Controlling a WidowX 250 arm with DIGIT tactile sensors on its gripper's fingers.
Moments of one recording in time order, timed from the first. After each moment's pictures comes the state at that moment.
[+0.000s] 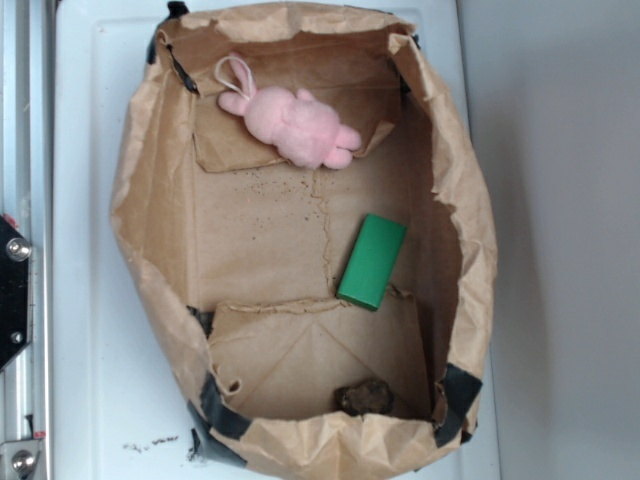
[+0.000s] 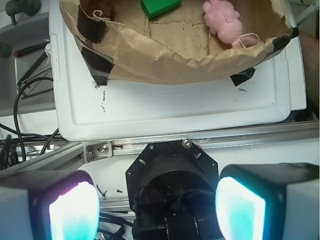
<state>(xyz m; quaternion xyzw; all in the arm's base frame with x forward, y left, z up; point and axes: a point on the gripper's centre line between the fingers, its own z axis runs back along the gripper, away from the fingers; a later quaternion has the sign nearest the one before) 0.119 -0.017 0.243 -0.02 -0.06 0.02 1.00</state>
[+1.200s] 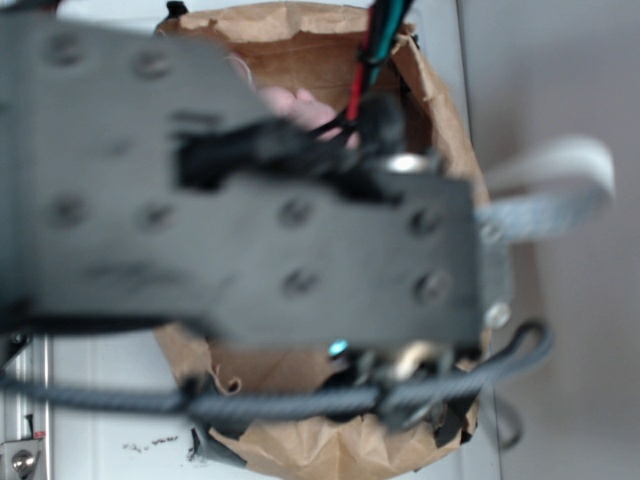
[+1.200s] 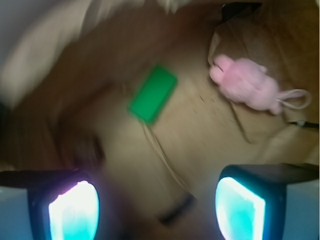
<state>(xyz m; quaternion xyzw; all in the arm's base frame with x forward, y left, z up) 0.302 0.003 0.154 -0.04 -0.09 0.35 0.93</state>
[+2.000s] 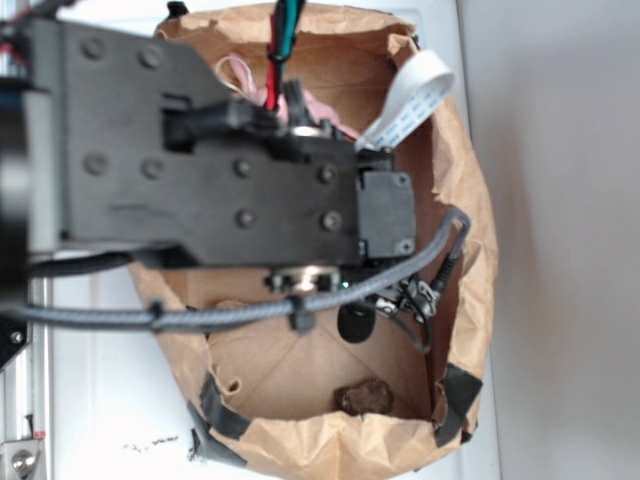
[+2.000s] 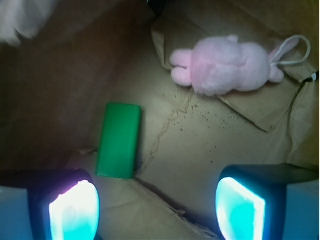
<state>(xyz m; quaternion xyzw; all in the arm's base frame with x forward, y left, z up) 0.293 0.028 0.107 -0.04 -0.12 0.51 0.85</state>
